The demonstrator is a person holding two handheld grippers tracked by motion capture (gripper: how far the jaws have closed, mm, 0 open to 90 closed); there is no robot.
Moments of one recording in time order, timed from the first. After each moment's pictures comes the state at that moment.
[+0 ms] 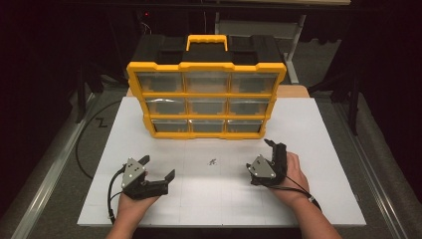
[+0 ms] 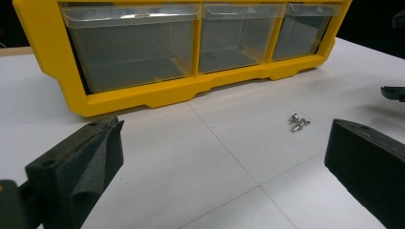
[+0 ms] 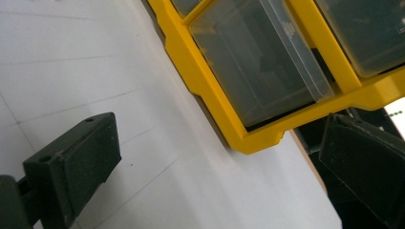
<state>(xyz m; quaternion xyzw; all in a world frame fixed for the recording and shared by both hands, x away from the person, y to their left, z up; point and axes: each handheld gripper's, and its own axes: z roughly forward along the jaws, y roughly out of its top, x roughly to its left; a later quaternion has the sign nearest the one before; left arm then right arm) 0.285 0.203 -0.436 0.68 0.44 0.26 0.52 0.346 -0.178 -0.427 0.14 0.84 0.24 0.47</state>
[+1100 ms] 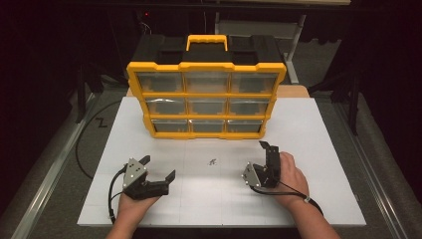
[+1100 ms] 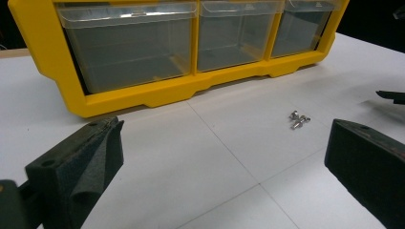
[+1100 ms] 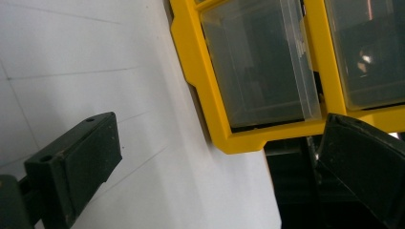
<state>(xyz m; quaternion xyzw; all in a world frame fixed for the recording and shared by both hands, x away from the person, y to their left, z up) 0.285 0.202 -0.436 0.69 0.44 0.26 0.52 0.339 -0.163 -0.435 0.05 0.83 0.14 0.53</state>
